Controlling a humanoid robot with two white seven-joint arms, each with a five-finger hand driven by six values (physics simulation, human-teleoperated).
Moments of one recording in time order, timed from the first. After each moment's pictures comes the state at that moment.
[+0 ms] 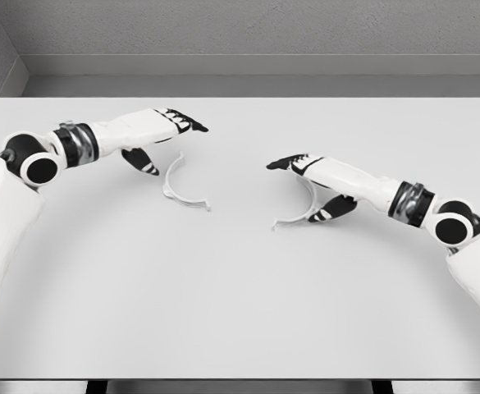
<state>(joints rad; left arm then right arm) -0.69 0.35 -0.35 -1.12 -0.70 -0.61 -0.61 -0.47 -0.48 0.48 -1.25 0.27 -0.61 0.47</state>
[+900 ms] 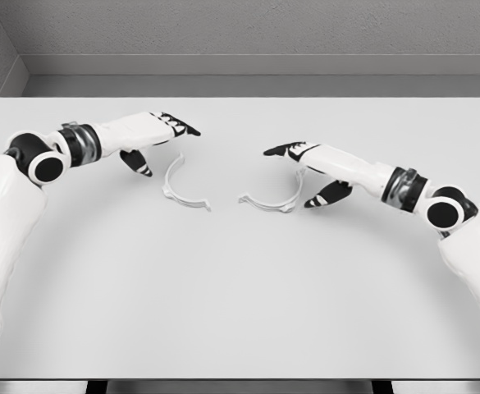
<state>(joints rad) -0.71 0.31 -0.32 -1.05 -0.84 -0.61 -0.61 -0.55 -0.45 0.49 -1.14 0.29 -0.61 0.47</state>
